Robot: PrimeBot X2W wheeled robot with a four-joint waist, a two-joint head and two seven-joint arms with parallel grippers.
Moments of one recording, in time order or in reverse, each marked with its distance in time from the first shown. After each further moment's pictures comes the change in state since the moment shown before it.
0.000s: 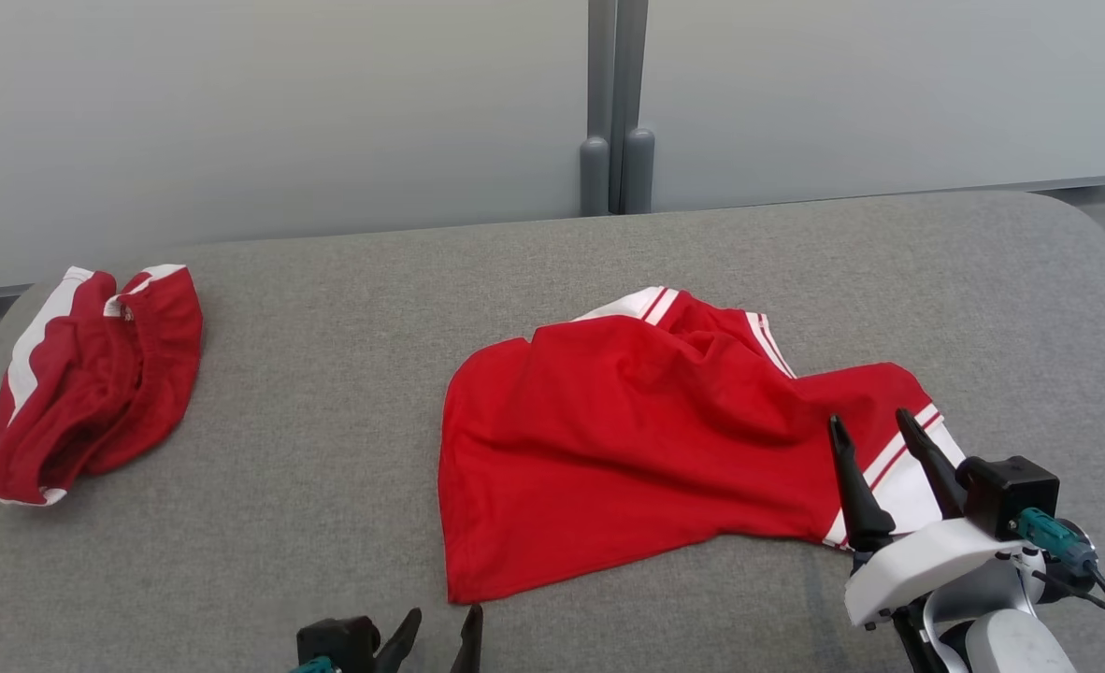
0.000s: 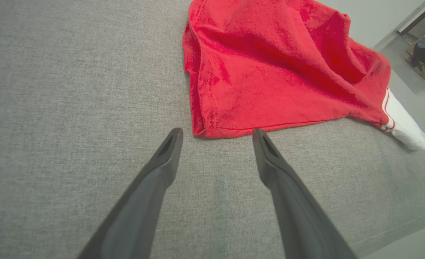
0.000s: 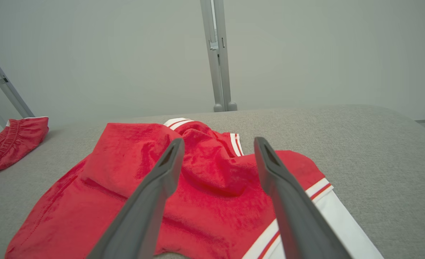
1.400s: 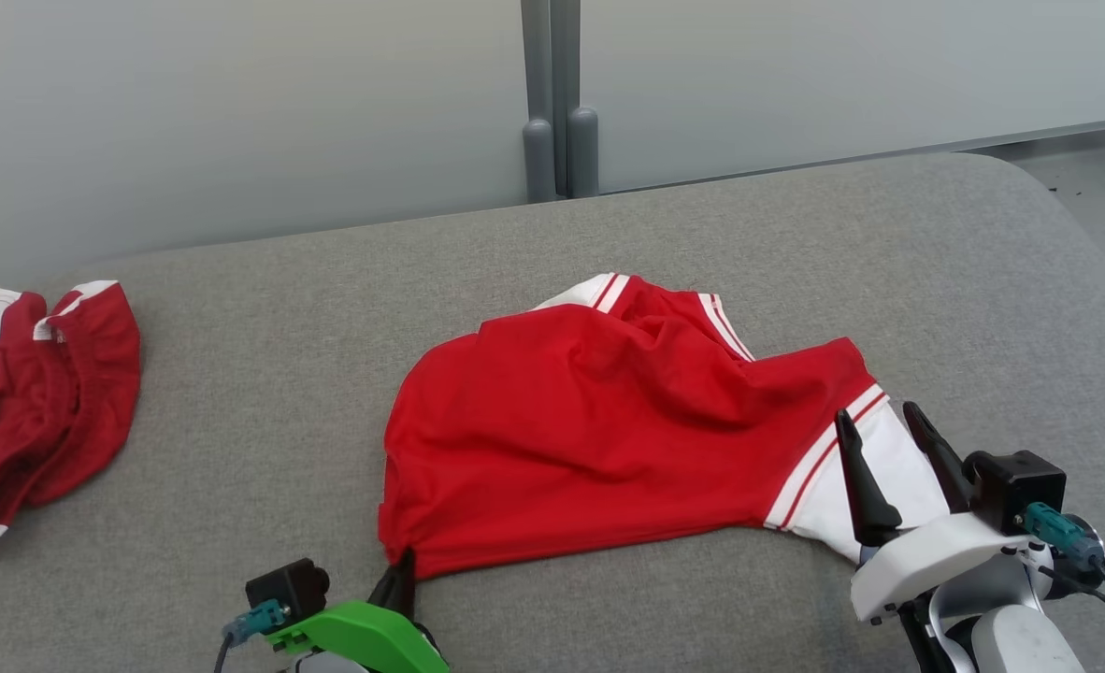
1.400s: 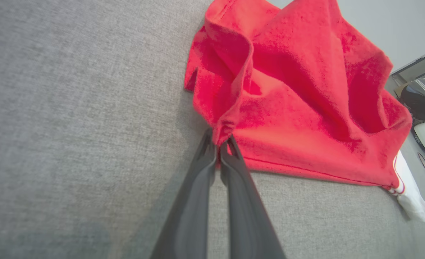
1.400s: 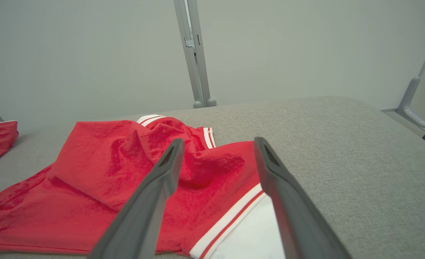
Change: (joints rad) left arm -0.260 -0.117 0.055 0.467 -0.251 -0.113 -0.126; right arm -0.013 0.000 -0.013 -0.008 -0.013 0.000 0.006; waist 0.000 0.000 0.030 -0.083
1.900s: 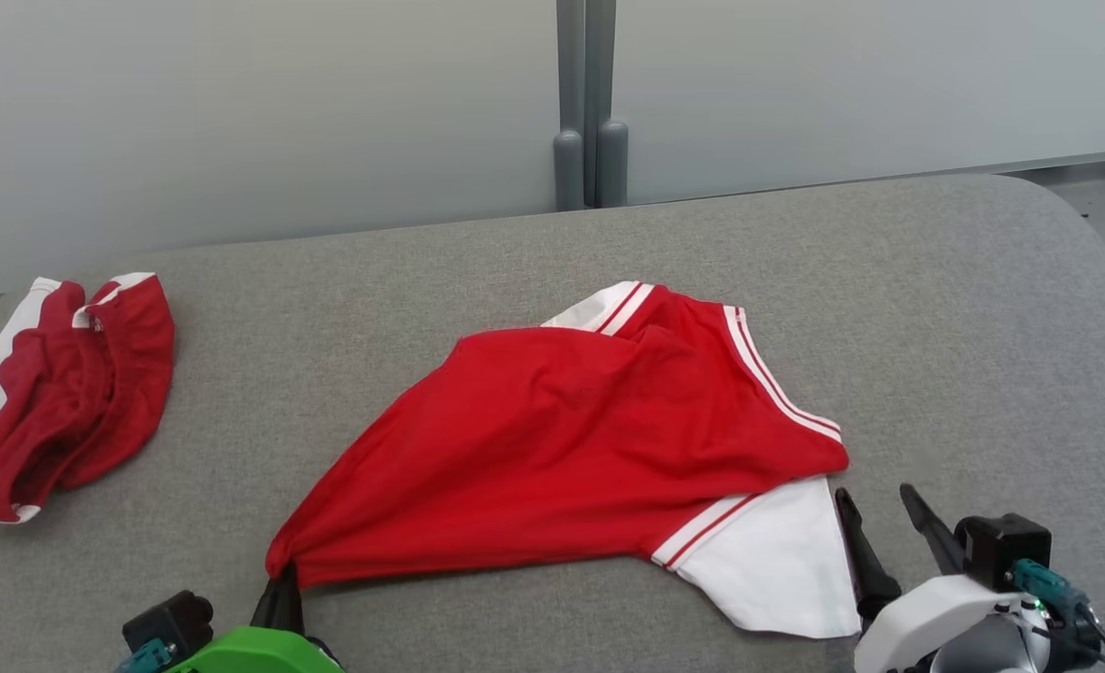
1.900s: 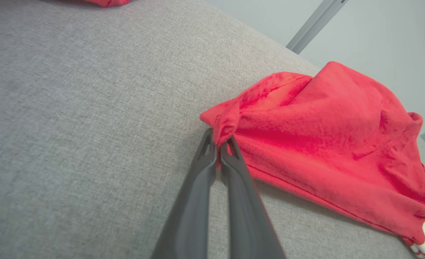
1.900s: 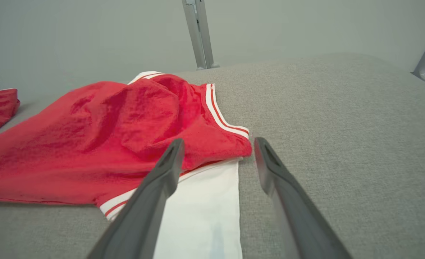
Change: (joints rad) left arm 0.097 0.129 0.118 -0.144 0.002 0.077 -0.066; right arm 0.088 0.000 -0.002 0.061 0.027 0.000 0.021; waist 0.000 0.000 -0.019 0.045
